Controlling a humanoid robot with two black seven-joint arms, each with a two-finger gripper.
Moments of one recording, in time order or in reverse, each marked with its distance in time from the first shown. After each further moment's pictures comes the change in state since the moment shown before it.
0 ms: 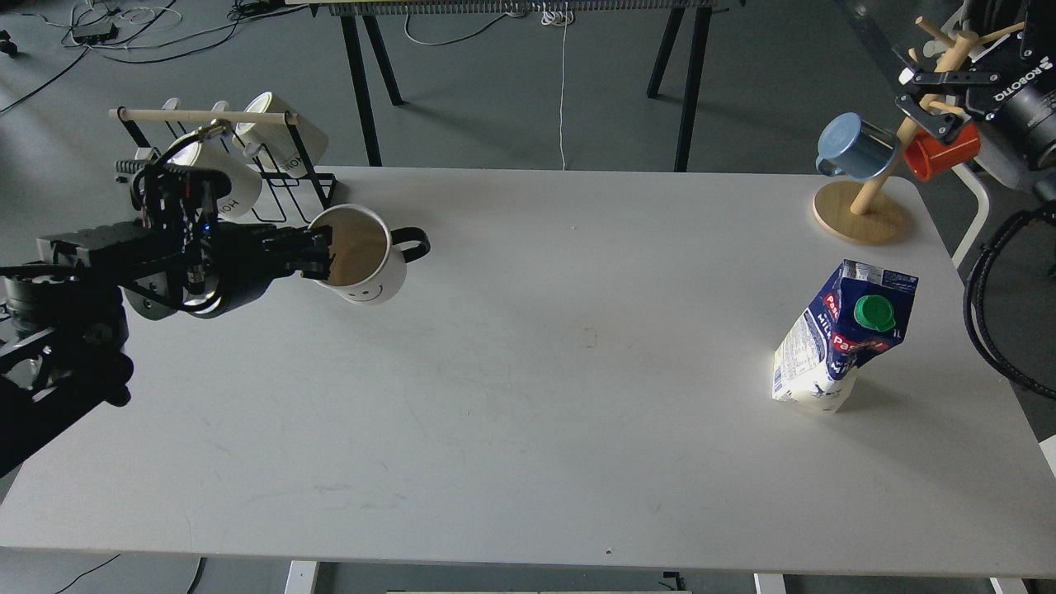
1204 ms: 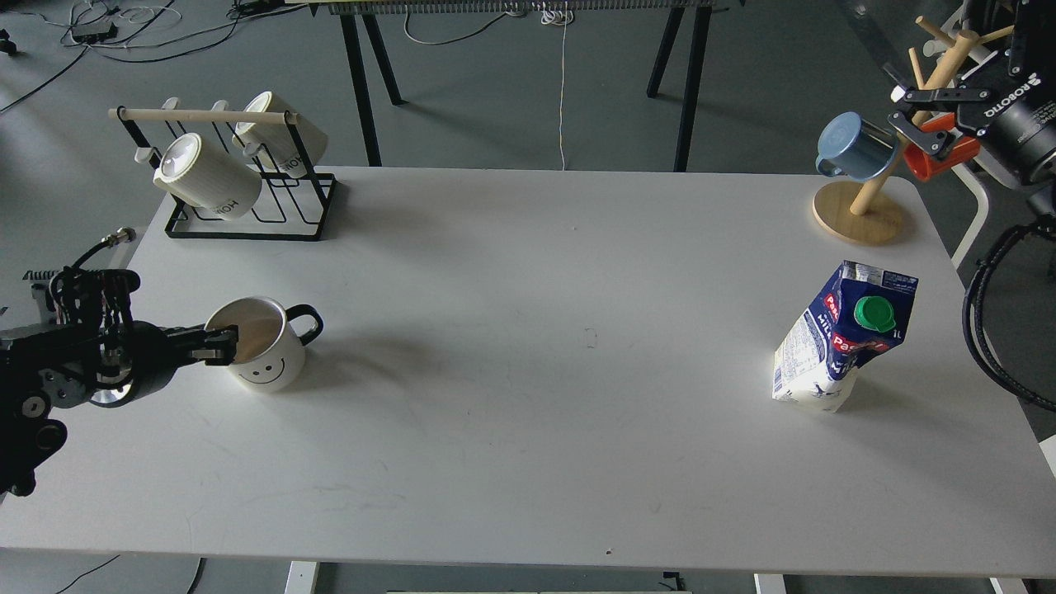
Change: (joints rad) left arm 0.242 0.146 0.001 0.259 -0.006 0.086 -0.186; right arm -0.012 -0.015 -0.058 0.005 0.000 0.015 0.000
